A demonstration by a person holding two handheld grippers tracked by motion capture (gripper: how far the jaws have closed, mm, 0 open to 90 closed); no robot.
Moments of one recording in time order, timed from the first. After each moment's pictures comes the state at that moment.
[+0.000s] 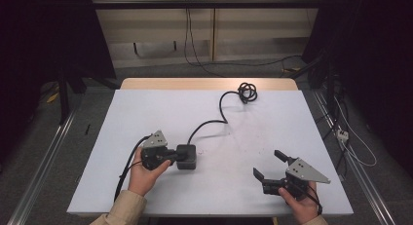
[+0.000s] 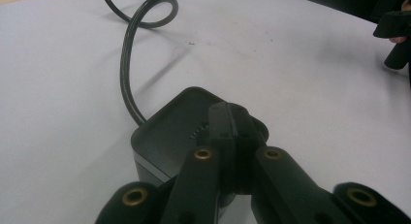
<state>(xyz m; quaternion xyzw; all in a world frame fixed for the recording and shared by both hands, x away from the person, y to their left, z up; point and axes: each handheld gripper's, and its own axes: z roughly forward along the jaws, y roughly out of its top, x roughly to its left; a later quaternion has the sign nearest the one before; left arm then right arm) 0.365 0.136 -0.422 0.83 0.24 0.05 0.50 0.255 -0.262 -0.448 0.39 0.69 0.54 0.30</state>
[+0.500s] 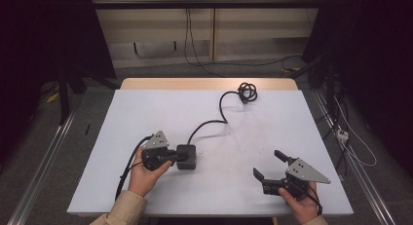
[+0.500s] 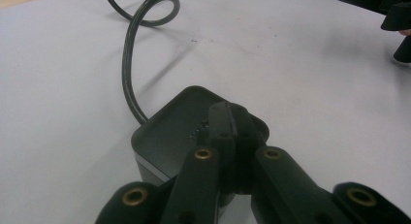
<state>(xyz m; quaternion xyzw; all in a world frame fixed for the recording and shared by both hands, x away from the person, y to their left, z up) 0.363 0.133 -0.421 0.84 0.24 0.06 0.49 0.254 -0.262 -0.448 0.39 0.69 0.54 0.30</state>
